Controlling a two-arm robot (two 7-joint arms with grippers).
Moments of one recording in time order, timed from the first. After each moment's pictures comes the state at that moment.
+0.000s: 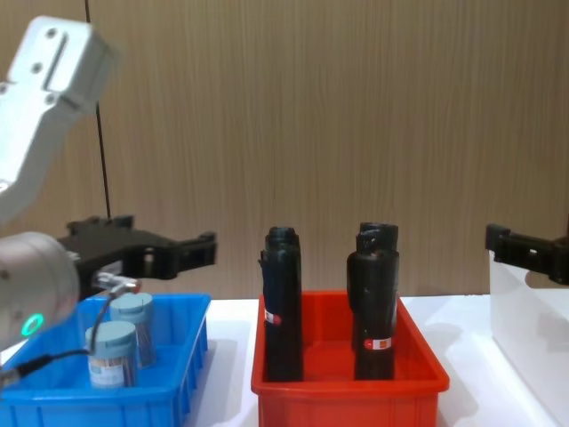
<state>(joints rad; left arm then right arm) -0.20 0.42 0.40 -1.65 -0.32 0.13 0.09 -0.01 0.34 -0.23 -1.77 0.29 0.03 0.07</state>
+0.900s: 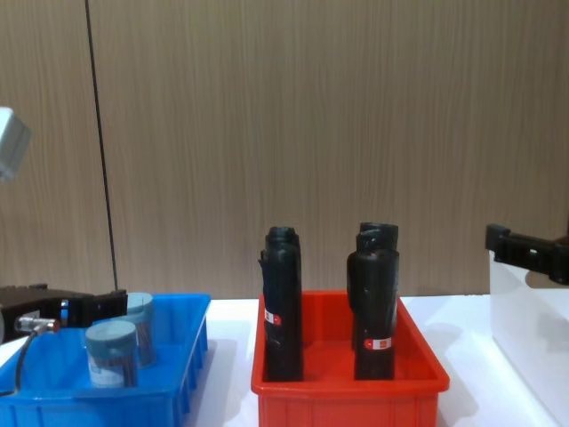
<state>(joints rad) -0.25 0.43 0.32 -1.48 -0.46 0.21 0.12 -0.01 0.34 -0.23 -1.77 0.29 0.03 0.07</state>
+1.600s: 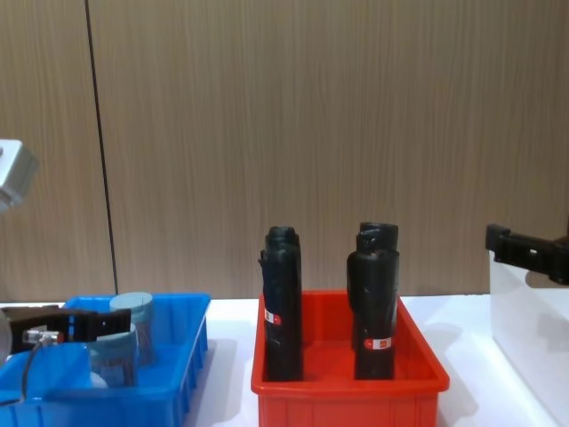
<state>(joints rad) -0.36 0.38 0.30 -1.26 -0.45 0.21 -0.03 -0.01 0.34 -0.23 -1.77 0.29 0.03 0.07</state>
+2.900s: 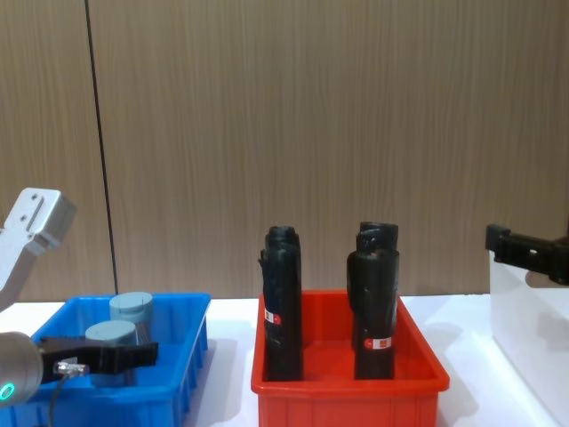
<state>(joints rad) -0.52 0.31 0.32 -0.92 -0.37 0.10 -0.22 -0.01 0.34 -0.23 -1.77 0.29 0.03 0.07</state>
